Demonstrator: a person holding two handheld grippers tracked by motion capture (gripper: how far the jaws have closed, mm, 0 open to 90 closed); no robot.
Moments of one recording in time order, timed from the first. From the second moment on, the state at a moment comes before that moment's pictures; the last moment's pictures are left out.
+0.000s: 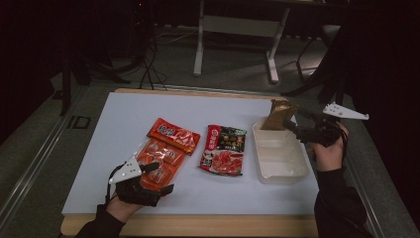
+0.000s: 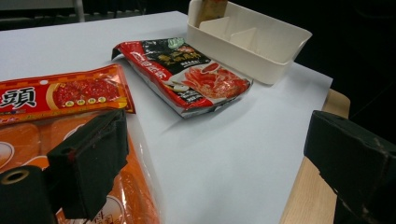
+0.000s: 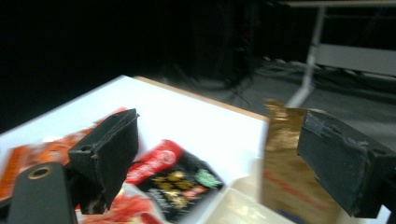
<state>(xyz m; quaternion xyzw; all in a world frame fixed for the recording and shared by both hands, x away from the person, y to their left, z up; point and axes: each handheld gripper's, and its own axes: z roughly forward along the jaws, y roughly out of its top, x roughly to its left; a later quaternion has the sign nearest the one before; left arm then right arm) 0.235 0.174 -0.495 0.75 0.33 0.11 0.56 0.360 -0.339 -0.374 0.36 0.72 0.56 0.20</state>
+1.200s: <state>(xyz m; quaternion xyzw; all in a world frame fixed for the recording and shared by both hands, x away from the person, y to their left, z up) 0.315 0.128 -0.466 0.78 0.34 0.08 0.52 0.247 -0.296 -0.397 0.30 0.75 0.57 0.16</state>
